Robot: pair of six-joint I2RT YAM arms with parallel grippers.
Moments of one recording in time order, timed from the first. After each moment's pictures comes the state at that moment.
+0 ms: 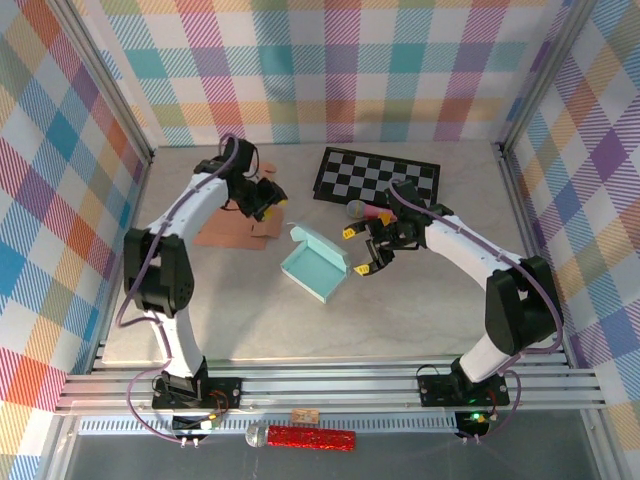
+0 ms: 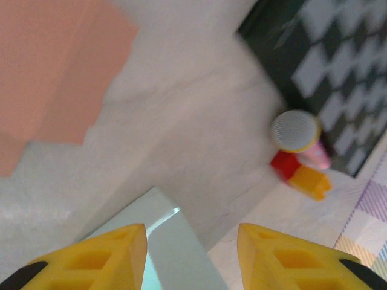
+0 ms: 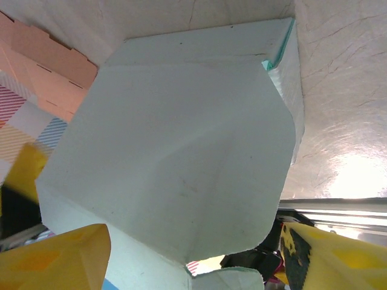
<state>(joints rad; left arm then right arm) -0.24 1.91 1.63 -0.87 0.41 -0.84 0.43 1.59 1.14 -0.61 -0.70 1.57</state>
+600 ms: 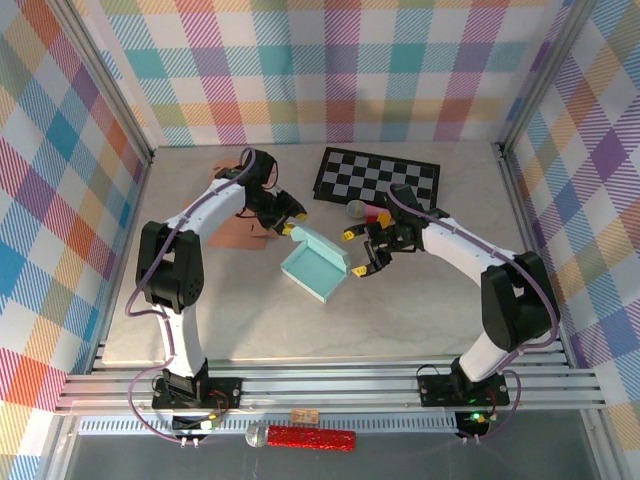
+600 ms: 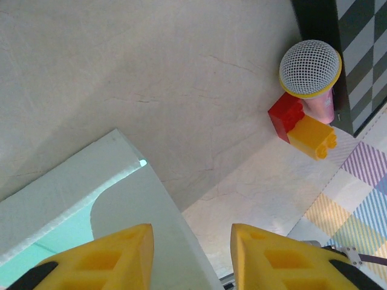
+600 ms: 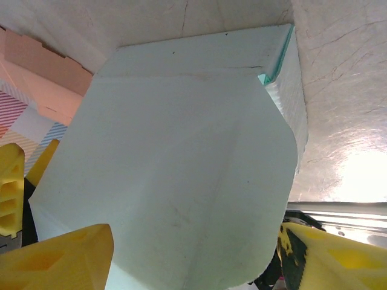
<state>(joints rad) -0.31 1.95 1.60 -0.83 0.54 -0.94 0.43 1.62 1.10 -0.53 -0.72 1.61</state>
